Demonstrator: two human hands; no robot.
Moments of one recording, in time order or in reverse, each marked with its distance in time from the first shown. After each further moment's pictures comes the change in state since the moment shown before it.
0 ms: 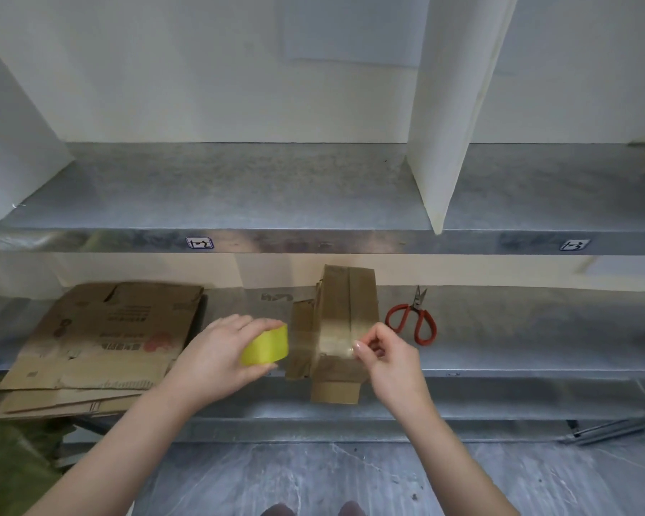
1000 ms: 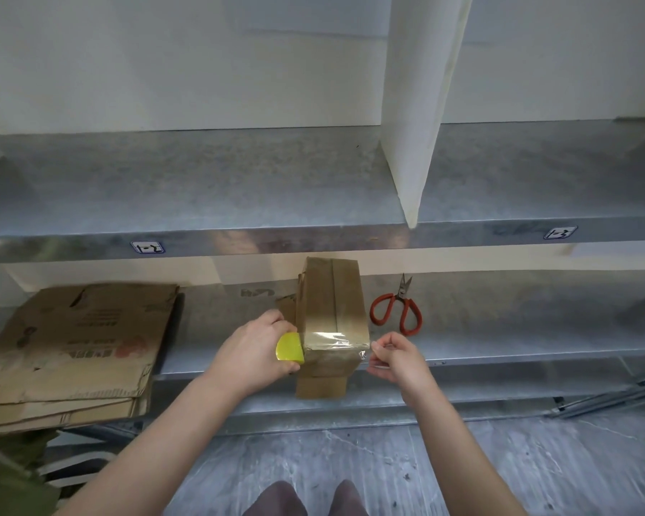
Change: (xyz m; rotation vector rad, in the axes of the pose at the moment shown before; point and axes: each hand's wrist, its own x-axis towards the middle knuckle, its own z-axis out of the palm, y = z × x) left_hand 0.059 0.039 0.049 -0.023 -0.200 -0.130; right_hand 0.043 0.075 -0.021 0.492 -0.036 0.489
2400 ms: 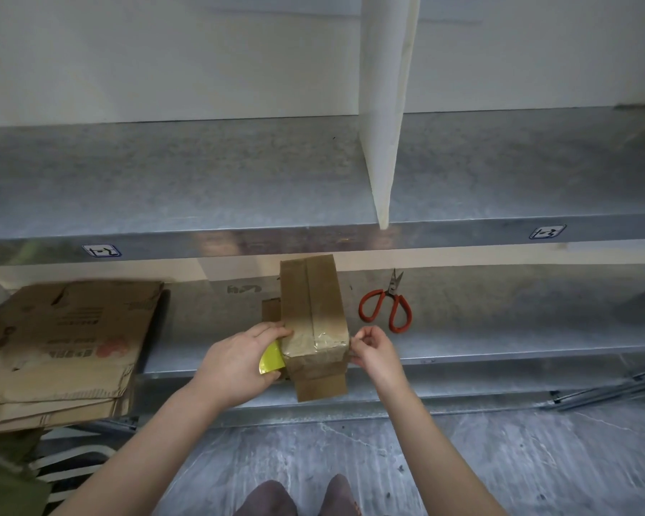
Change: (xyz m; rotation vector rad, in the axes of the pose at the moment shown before) left_hand 0.003 -0.005 0.029 0.018 0.000 0.035; right_hand 0.020 0.009 0.007 -0.088 -0.024 -0.089
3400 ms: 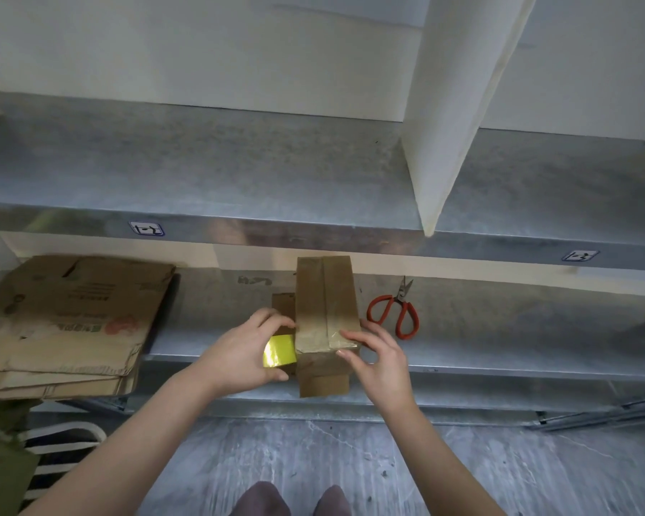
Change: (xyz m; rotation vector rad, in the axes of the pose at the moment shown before) left_hand -0.005 -0.023 0.001 -0.217 -0.040 0.015; right_hand -0.014 0.011 0.005 -0.538 0.080 -0.547
